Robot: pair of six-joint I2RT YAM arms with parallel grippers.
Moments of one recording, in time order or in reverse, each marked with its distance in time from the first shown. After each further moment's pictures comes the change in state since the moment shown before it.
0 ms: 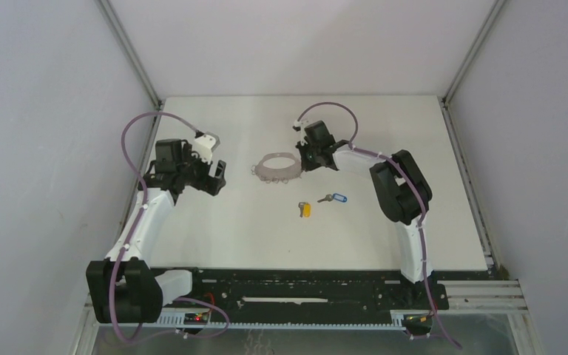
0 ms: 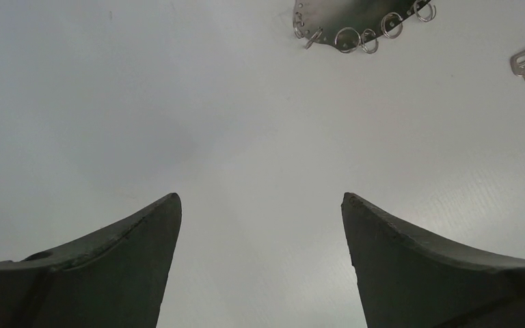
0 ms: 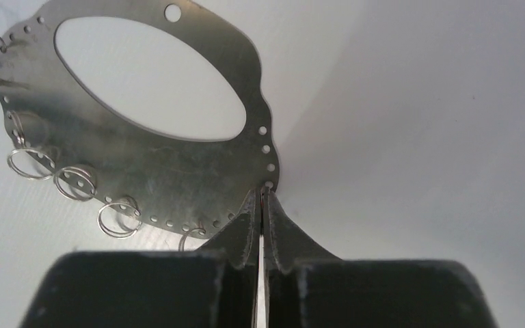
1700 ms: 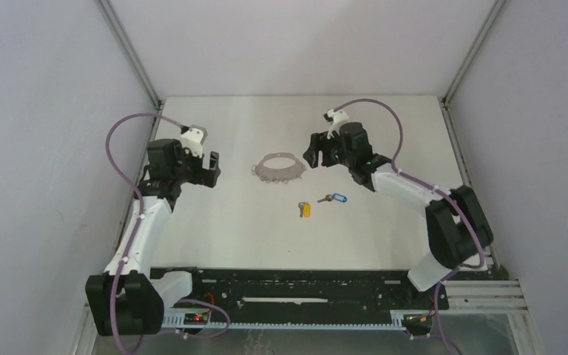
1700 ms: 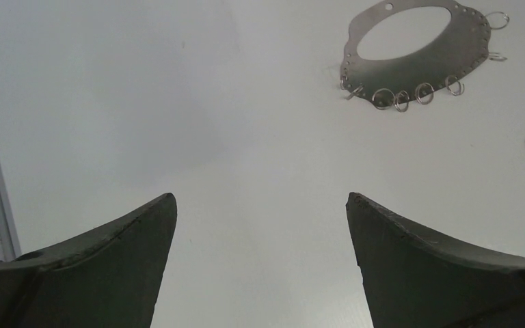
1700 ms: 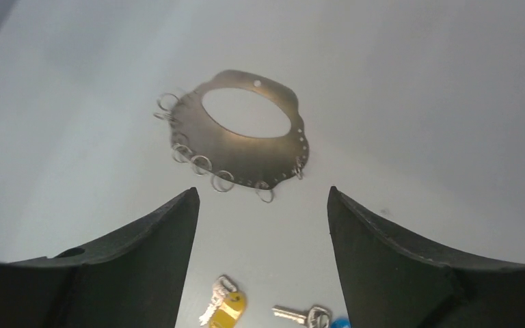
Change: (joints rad) left arm 0.032 -0.092 -0.049 0.153 -0.087 -0.145; right arm -0.050 -0.589 -0.454 0.294 -0.066 0.167
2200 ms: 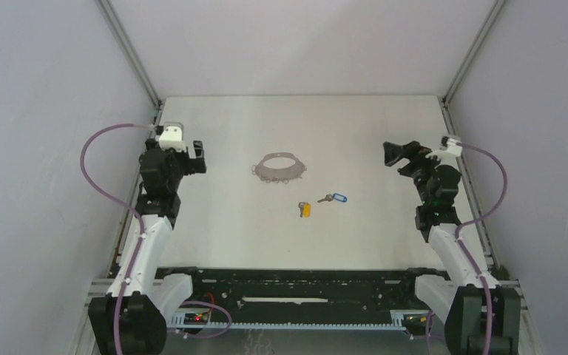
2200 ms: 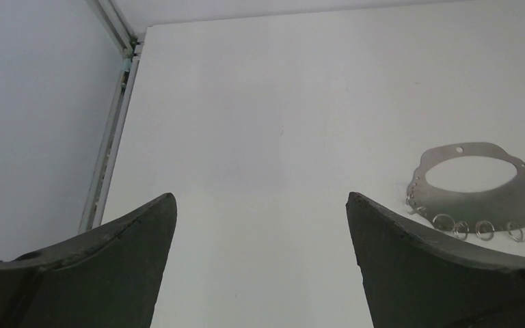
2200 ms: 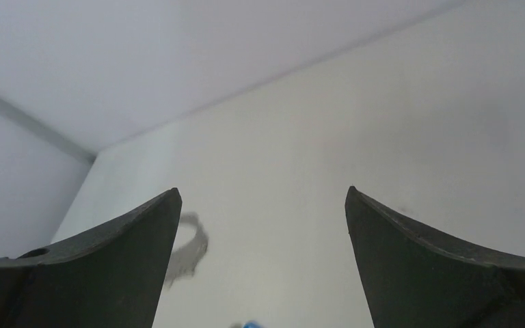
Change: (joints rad) left arm 0.017 -0.117 -0.184 0.451 -0.254 -0.167; right arm -0.556 -0.589 -0.565 0.393 0.015 0.254
